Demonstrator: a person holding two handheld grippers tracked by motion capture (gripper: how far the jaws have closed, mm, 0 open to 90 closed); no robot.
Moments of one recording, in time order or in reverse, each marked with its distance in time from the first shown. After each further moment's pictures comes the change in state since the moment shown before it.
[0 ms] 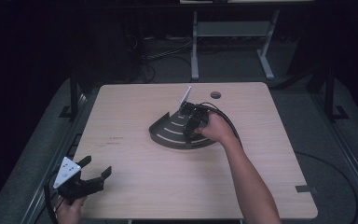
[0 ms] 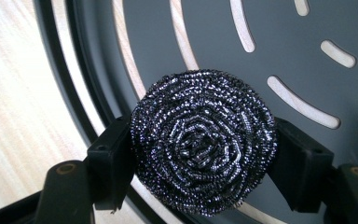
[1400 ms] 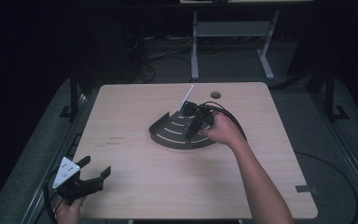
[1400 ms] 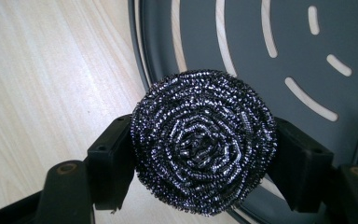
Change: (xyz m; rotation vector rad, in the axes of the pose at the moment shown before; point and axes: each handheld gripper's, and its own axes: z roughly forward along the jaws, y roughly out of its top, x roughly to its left) left arm 0.001 0.000 -0.002 -0.002 0.004 0.000; right arm 0.027 -0.017 -0.041 -0.064 0.013 -0.102
